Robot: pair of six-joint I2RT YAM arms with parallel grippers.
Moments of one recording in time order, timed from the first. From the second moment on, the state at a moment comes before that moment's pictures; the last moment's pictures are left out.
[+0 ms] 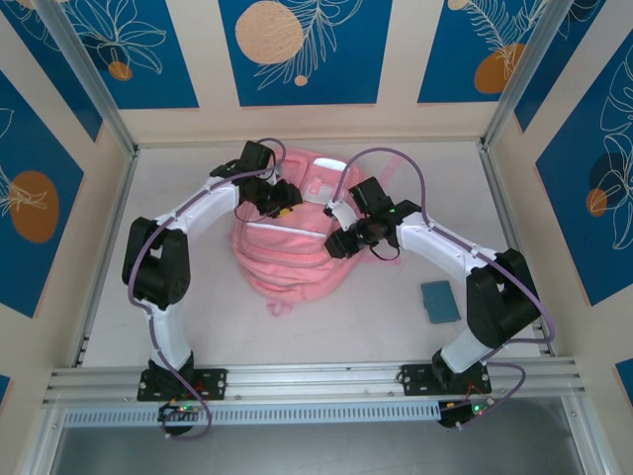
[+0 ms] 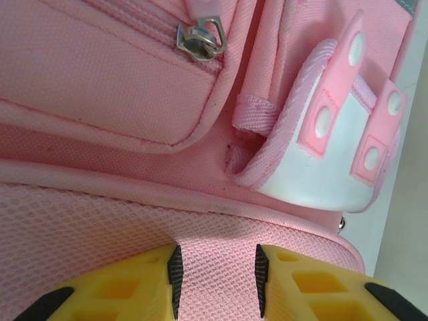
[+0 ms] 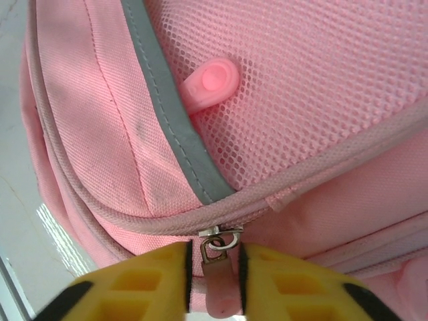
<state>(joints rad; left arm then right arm) -0.42 1.92 1.57 -0.64 0.45 -0.72 0.54 1.57 1.14 -0.62 -0.41 -0.07</state>
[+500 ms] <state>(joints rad) -0.52 1.89 1.51 -0.67 0.42 -0.70 0.54 1.53 1.11 -0.62 -0.41 -0.05</state>
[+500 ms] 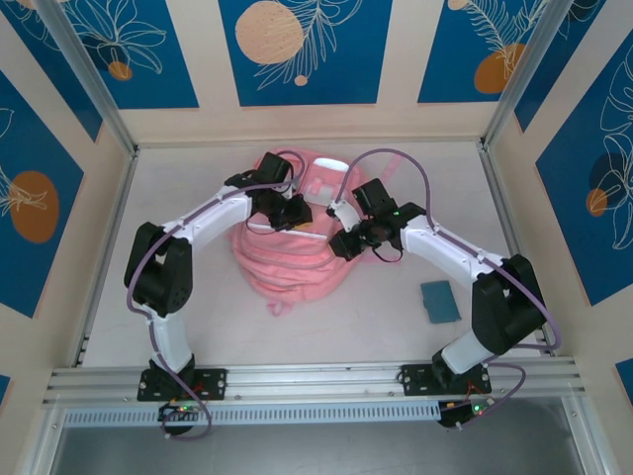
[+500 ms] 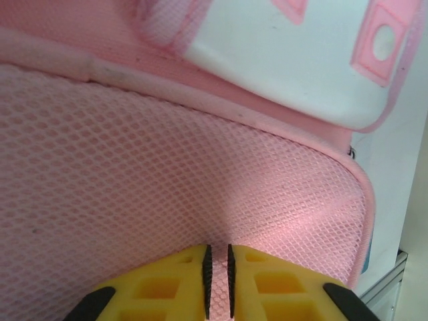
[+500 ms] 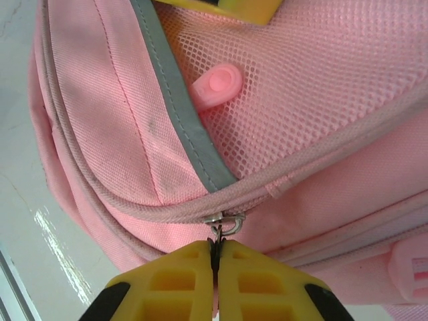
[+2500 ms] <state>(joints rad) -0.88 1.70 1.33 -0.82 -0.02 -0.77 0.49 1.21 0.97 -0.57 -0.29 0.85</state>
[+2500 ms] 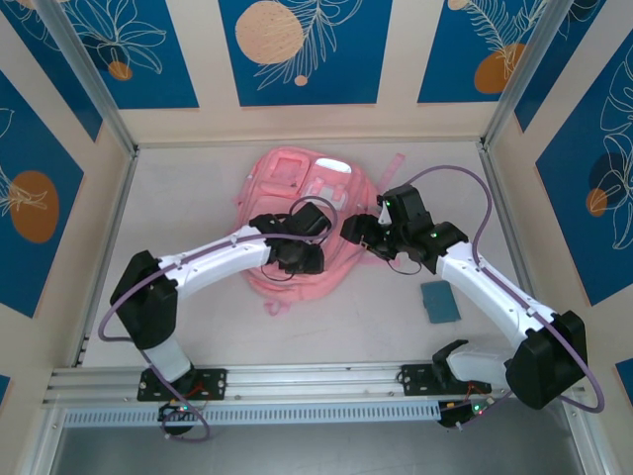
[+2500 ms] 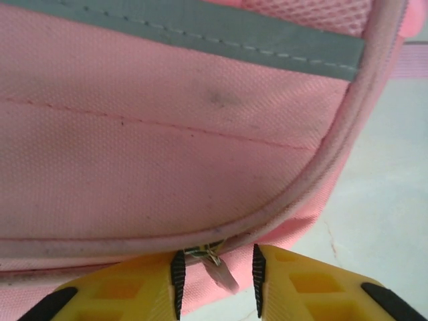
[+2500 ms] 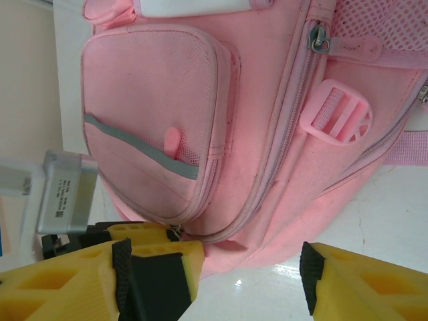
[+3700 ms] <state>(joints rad) -0.88 1.53 1.11 -0.67 -0.13 -0.68 0.56 1.54 1.06 -0.51 -0.29 0.94</state>
